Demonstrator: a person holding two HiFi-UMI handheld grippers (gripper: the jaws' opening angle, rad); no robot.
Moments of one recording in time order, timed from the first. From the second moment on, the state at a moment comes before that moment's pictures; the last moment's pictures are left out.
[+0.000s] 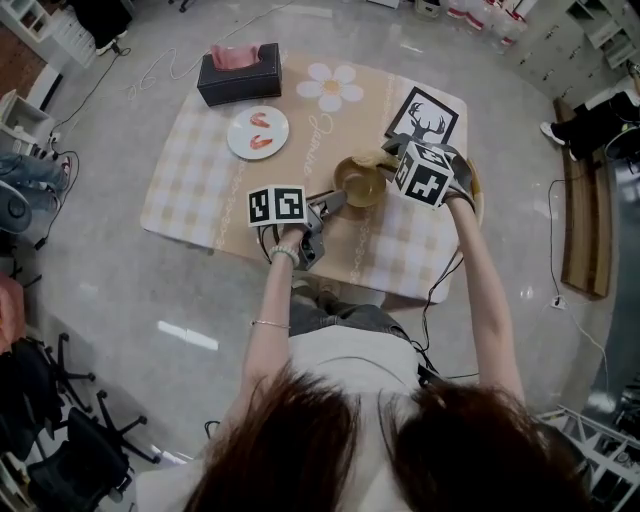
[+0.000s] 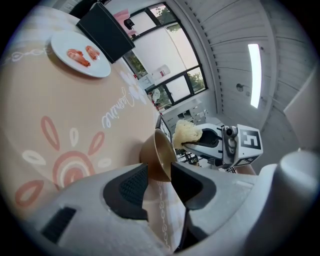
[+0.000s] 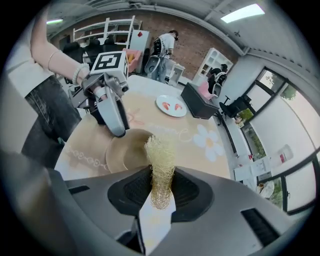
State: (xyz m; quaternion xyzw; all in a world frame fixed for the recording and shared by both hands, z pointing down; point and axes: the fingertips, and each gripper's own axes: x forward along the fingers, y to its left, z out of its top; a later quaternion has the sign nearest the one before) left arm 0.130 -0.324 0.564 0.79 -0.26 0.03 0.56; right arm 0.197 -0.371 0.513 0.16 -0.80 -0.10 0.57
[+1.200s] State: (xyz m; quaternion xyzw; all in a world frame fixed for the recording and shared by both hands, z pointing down) left arm 0.129 -0.326 0.568 0.77 -0.25 0.01 0.59; right arm 0.181 -0.370 0.532 0.00 -0.67 -0.28 0.69
